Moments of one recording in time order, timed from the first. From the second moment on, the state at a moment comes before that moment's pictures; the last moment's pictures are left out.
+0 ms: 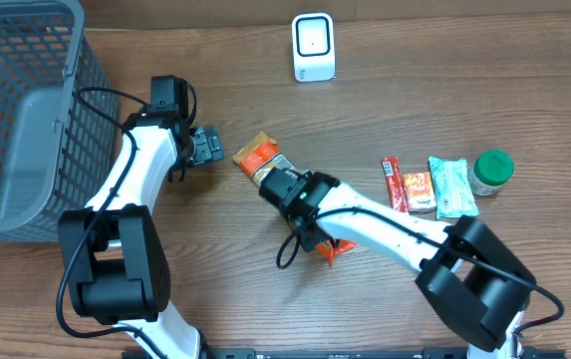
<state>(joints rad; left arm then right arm) 0.04 1.86 1.31 -0.73 -0.13 -0.27 0.89 1.97 1.41 -0.96 0.19 0.38</state>
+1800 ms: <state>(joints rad) 0.04 1.86 1.31 -0.73 -0.13 -0.27 0.78 1.86 1.38 -0.95 -0.01 0.31</state>
